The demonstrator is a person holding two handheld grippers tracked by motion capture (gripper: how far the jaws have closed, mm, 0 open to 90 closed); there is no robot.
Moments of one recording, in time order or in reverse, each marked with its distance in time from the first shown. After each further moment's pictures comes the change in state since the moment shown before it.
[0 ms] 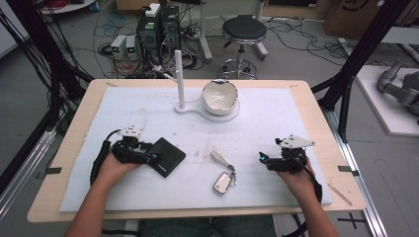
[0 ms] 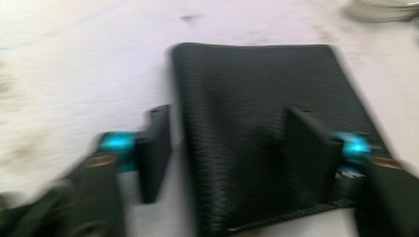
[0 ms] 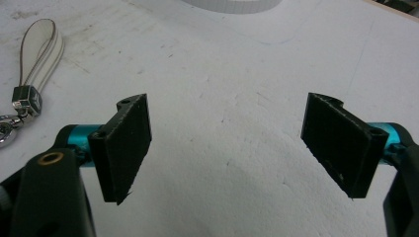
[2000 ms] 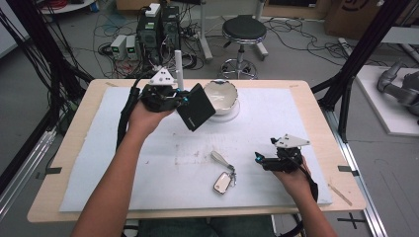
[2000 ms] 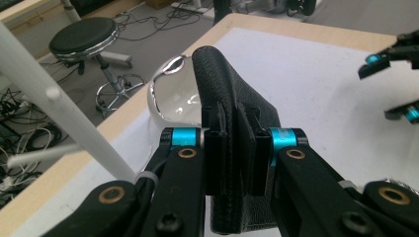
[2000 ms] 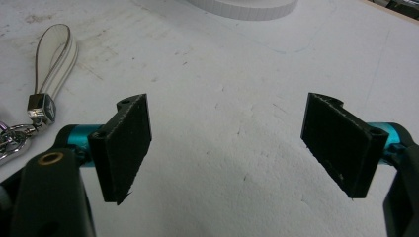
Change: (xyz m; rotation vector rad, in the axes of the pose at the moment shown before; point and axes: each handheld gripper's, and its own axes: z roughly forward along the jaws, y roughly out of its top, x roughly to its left) left arm -0.071 0.193 -0.017 -0.209 0.135 0.327; right arm 0.008 0.006 0.006 -0.001 0.021 -0.025
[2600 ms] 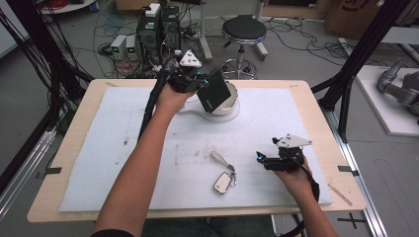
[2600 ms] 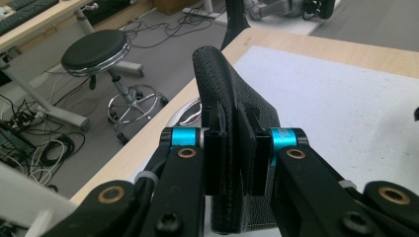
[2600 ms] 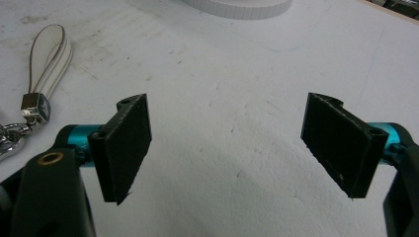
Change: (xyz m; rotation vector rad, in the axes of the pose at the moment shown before) left arm 0.014 0.041 0.070 0.001 0.042 0.019; right arm -0.004 -0.002 -0.002 -0.006 -0.004 0.010
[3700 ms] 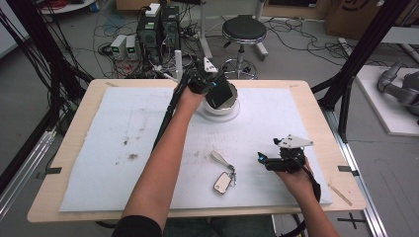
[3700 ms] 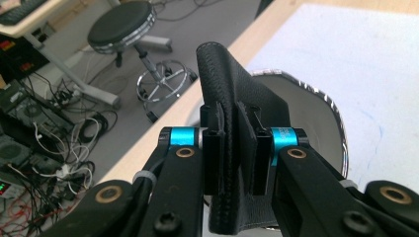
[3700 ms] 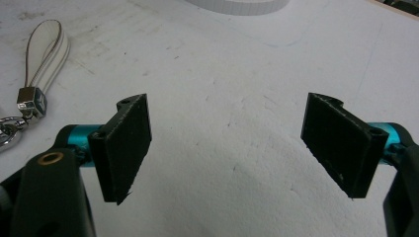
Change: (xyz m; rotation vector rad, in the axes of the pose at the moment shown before) left arm 0.003 -0.020 0.082 0.127 0.127 0.050; right arm -0.002 -0.003 -0.001 0.000 0.003 0.008
